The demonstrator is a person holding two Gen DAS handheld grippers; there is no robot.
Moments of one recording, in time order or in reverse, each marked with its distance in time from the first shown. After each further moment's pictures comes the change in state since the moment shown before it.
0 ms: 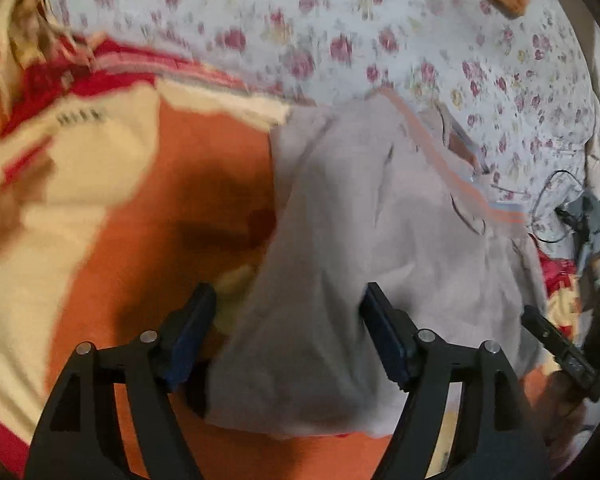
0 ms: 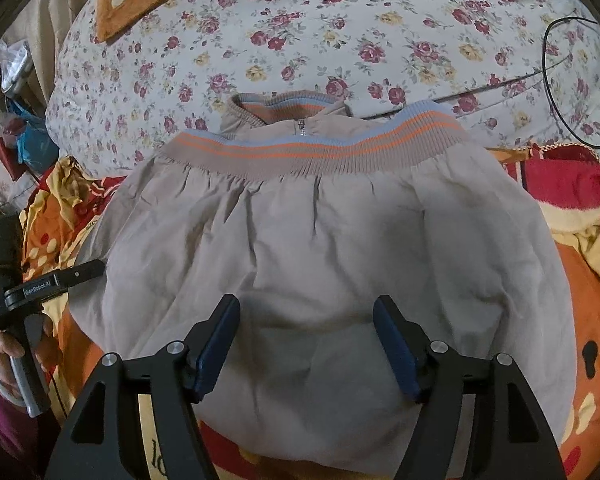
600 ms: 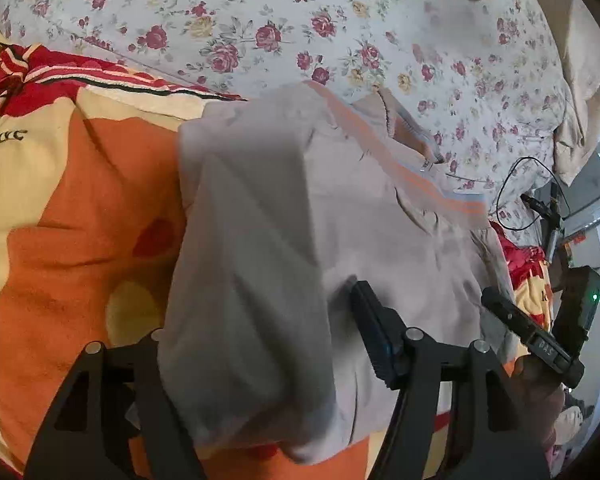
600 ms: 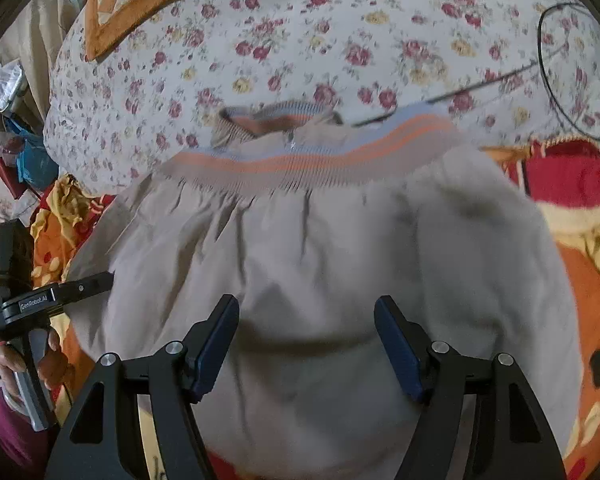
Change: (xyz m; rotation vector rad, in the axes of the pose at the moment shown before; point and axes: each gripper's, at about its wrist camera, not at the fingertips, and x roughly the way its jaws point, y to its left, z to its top) left arm 0.016 -0.041 0.013 0.059 0.015 -0.114; right arm 0.007 -0.012 0.012 0.039 -0.033 0.009
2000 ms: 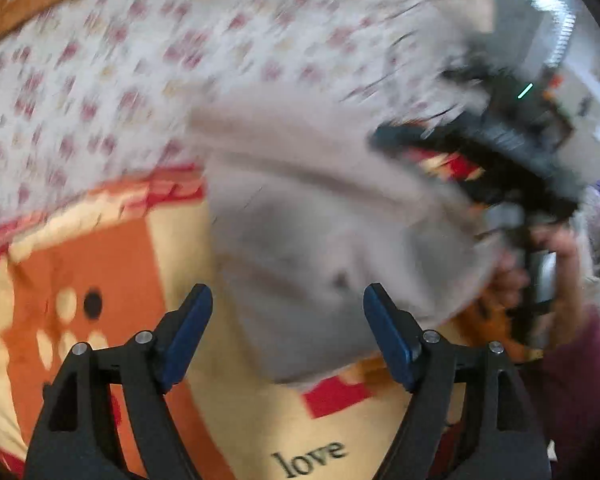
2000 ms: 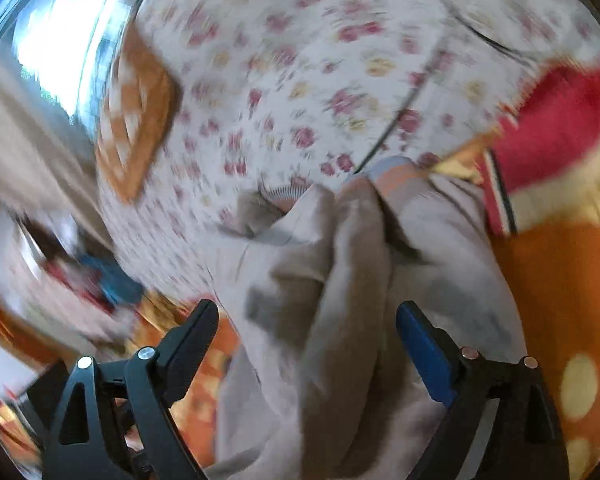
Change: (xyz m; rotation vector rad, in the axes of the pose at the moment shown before) left arm -0.005 -0.179 -0.053 0.509 0.005 0.084; right arm -0.036 -0.090 0.022 0.329 -0.120 0.363
